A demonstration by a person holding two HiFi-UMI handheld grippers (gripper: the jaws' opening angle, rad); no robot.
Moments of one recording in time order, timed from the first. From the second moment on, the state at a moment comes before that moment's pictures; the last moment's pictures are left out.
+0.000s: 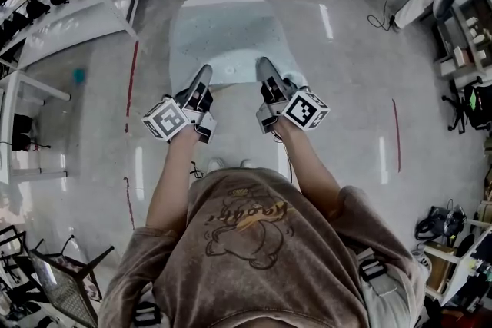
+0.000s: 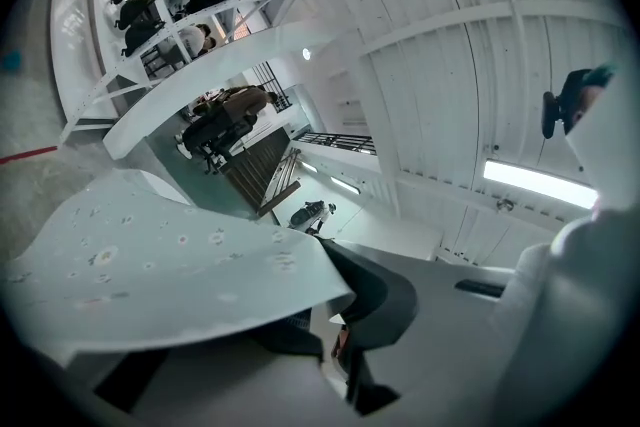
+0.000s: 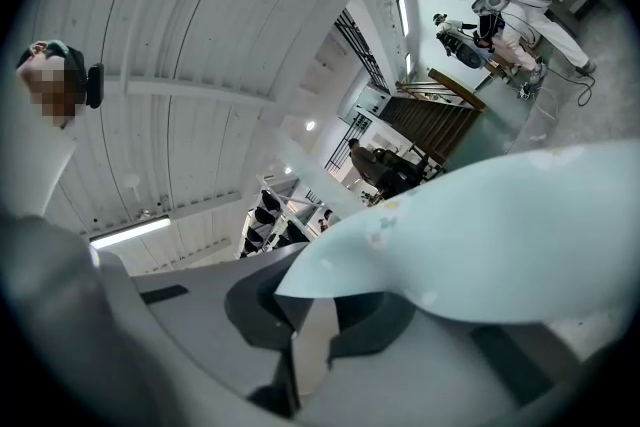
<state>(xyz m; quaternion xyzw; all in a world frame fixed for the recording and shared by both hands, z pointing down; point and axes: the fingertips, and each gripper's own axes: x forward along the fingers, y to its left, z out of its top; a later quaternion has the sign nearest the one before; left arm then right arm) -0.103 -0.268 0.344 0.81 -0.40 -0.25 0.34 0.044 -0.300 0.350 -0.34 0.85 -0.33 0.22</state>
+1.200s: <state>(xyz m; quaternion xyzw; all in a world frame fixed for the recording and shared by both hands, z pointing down) -0.111 -0.180 0.346 0.82 -0.41 -0.24 0.33 0.036 -0.212 0.353 -0.34 0.86 -0.32 0.22</state>
